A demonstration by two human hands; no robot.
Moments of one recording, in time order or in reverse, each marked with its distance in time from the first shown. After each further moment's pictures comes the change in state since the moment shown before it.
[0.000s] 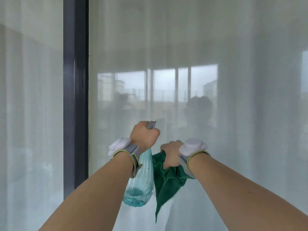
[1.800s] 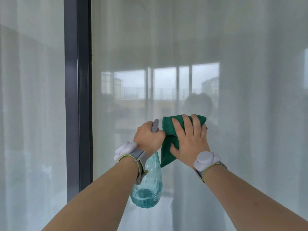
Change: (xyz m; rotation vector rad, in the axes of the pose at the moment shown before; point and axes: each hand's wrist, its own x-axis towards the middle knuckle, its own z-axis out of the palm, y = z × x) left_hand 0.023 -0.015 -0.017 0.017 0.046 0.055; right_hand 0.041 0.019 0.023 -0.153 1.145 0.133
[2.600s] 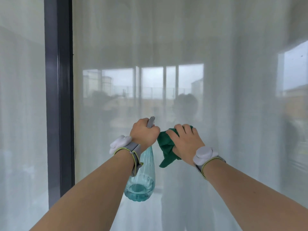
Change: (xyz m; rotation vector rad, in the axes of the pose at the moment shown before) left_hand -0.044 0.059 0.041 -0.058 -0.068 -0.008; right_hand -0.042 0.078 -0.049 -0.032 -0.226 -0.208
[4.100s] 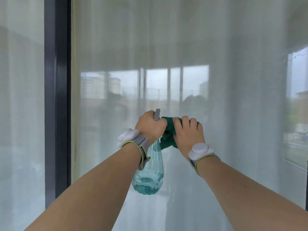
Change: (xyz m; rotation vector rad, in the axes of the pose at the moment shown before) left_hand 0.003 0.048 0.044 0.038 0.079 0.032; right_hand 0.003 0.034 0.002 -0.135 0.210 0.273
